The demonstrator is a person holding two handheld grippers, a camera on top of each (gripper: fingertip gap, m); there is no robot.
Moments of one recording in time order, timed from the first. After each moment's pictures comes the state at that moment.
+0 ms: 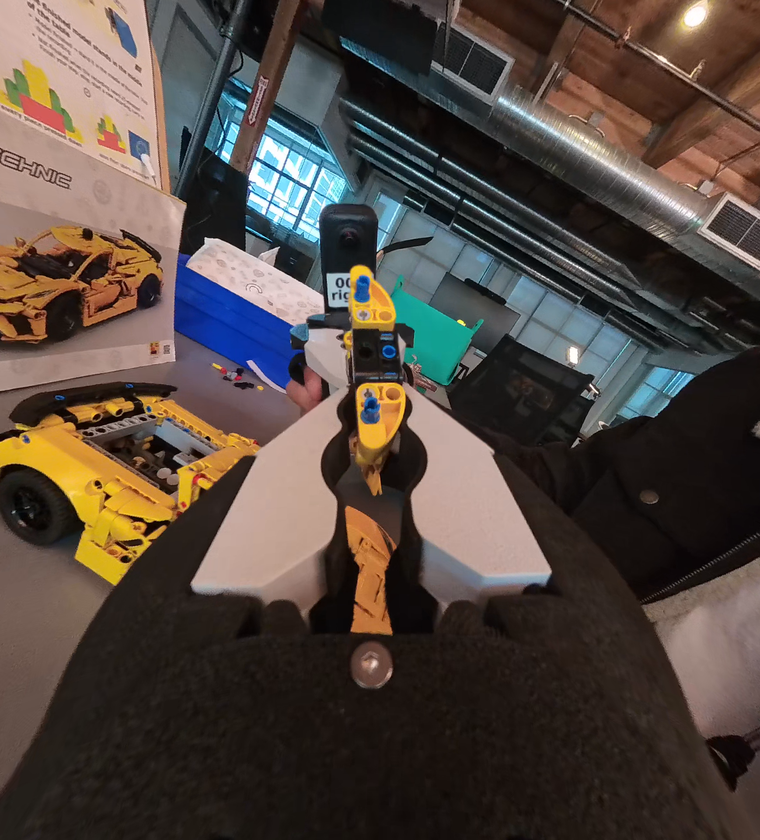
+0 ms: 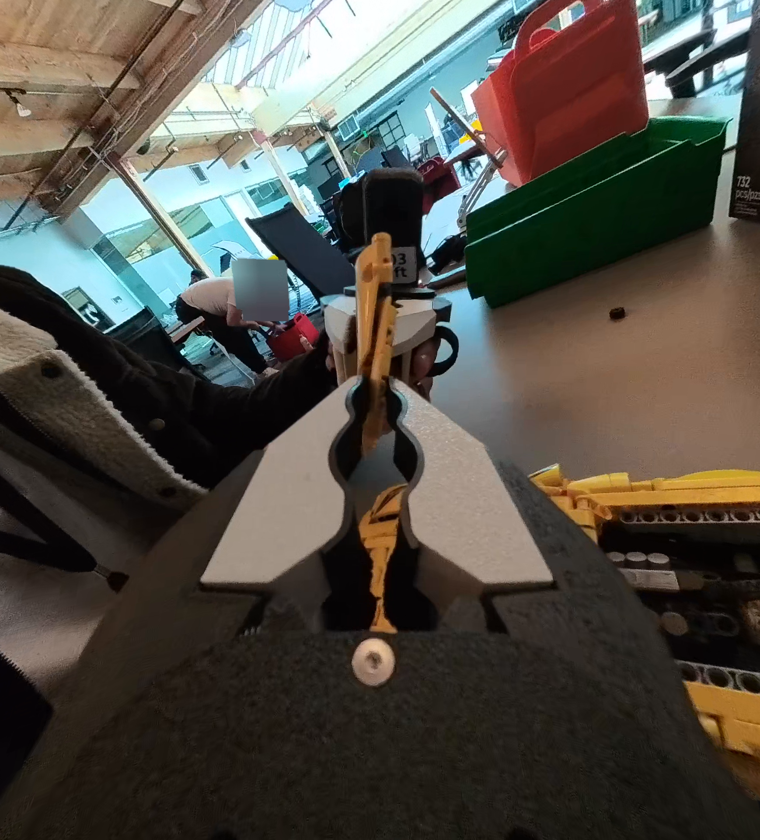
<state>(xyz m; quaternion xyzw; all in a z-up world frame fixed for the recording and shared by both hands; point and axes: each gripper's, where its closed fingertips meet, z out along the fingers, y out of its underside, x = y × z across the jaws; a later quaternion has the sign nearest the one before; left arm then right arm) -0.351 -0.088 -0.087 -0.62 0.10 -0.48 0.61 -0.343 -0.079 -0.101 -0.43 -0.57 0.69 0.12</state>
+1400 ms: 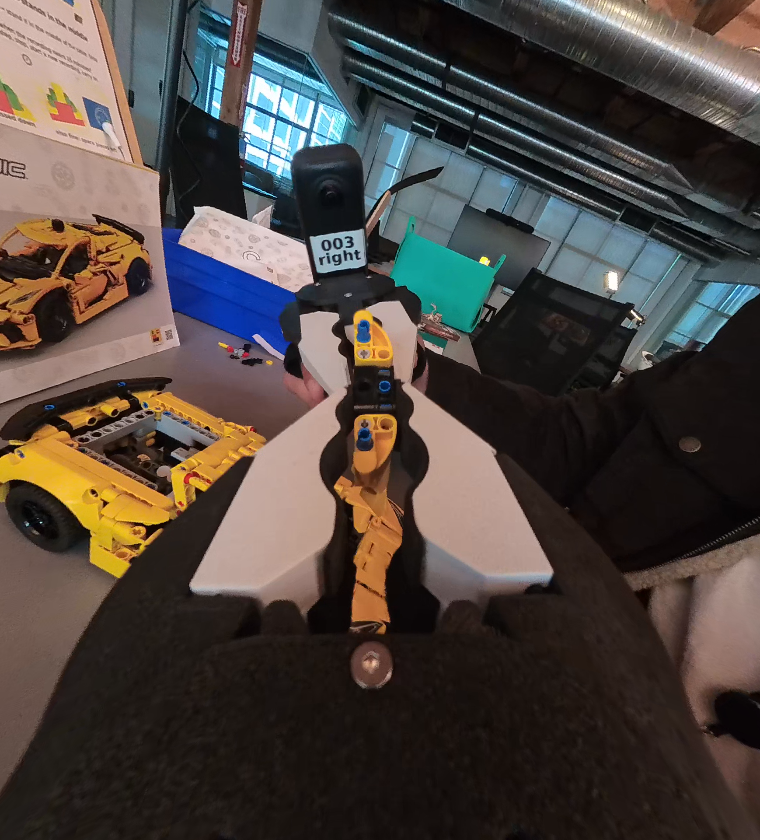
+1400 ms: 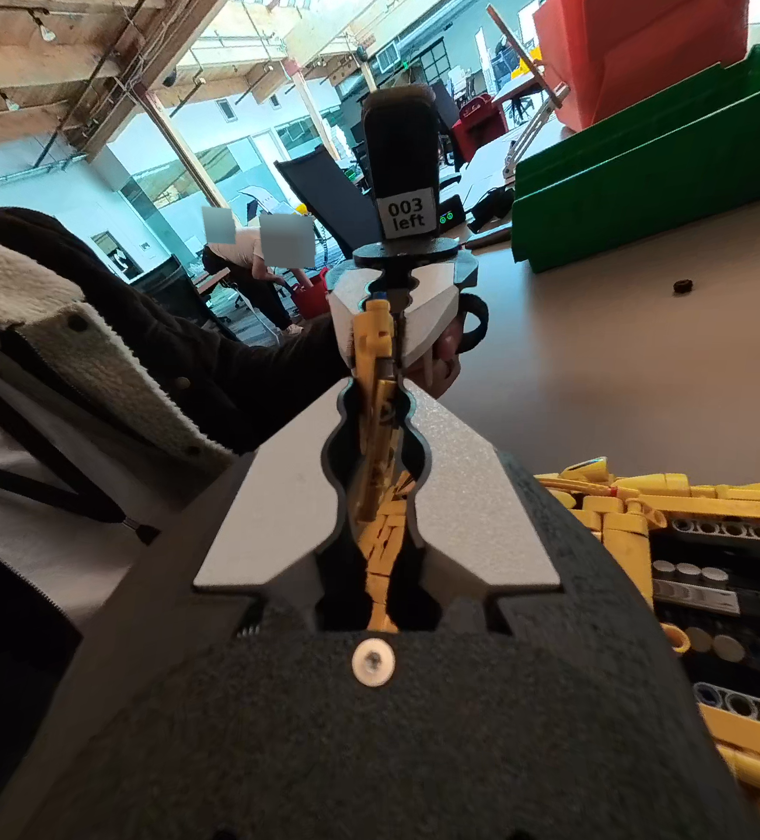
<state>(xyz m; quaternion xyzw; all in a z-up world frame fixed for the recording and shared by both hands) -0.330 -0.092 -0.094 -0.65 0.17 -0.43 0.60 -0.333 -0.099 -0.107 -0.40 -0.61 0.68 0.08</state>
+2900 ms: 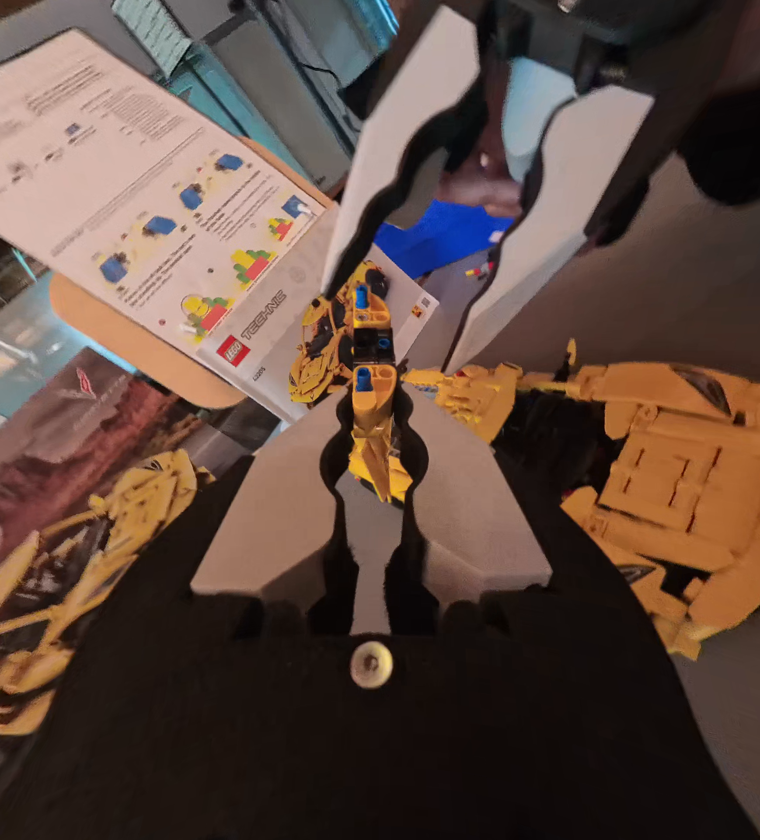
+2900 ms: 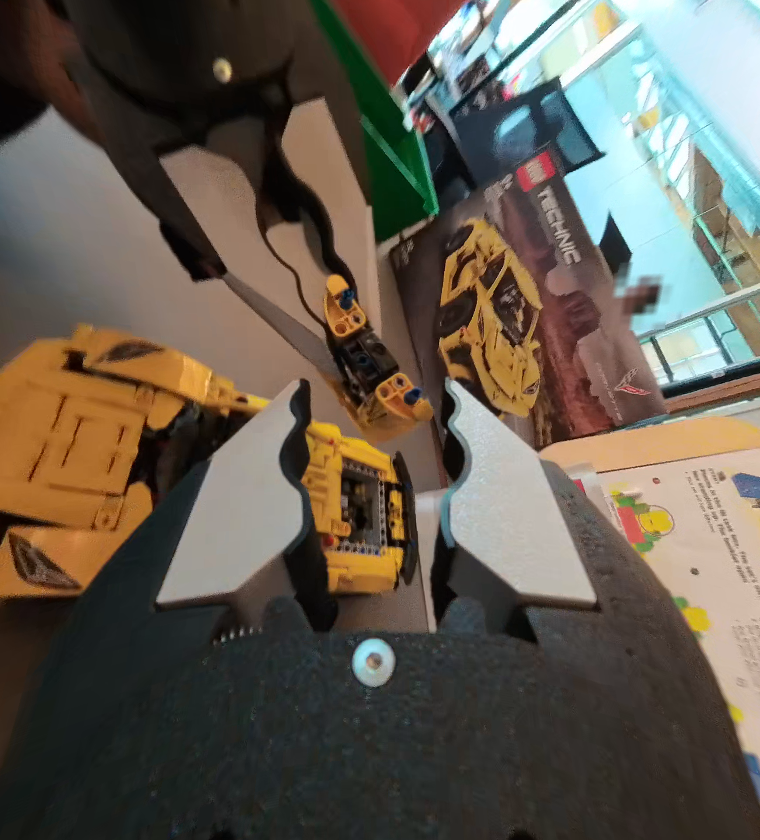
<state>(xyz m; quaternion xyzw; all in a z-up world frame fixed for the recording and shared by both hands) -0.349 -0.066 -0.120 -0.65 0.36 0.13 0.66 -0.343 -0.066 -0.108 -0.27 -0.76 0.18 0.57</state>
